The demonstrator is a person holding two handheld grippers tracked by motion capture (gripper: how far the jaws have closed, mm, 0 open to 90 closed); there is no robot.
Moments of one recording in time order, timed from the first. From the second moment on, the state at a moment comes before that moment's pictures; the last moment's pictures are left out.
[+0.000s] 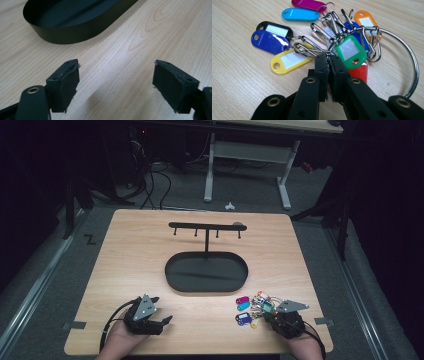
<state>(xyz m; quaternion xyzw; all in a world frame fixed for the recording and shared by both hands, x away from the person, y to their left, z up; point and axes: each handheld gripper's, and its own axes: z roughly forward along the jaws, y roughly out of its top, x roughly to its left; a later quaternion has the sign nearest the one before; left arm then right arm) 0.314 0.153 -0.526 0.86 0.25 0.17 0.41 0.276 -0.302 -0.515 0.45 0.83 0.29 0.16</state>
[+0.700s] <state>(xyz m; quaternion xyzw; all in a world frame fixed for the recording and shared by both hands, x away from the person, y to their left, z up) 0.311 0.158 -0.526 0.86 0.26 0.17 0.41 0.278 -0.292 -0.499 0.42 0.87 0.22 0.15</state>
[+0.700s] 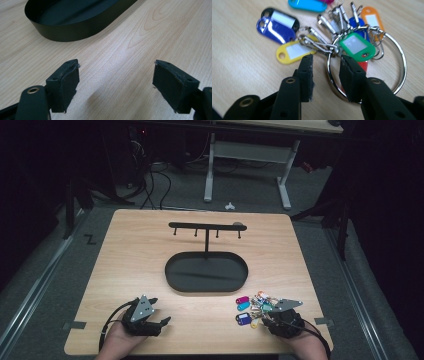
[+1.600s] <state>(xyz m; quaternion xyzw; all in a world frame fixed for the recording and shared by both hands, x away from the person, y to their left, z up) 0.308 0.158 -0.521 0.85 0.25 0.16 0.43 0.324 -0.266 -0.488 0.34 0.94 0.05 0.04</state>
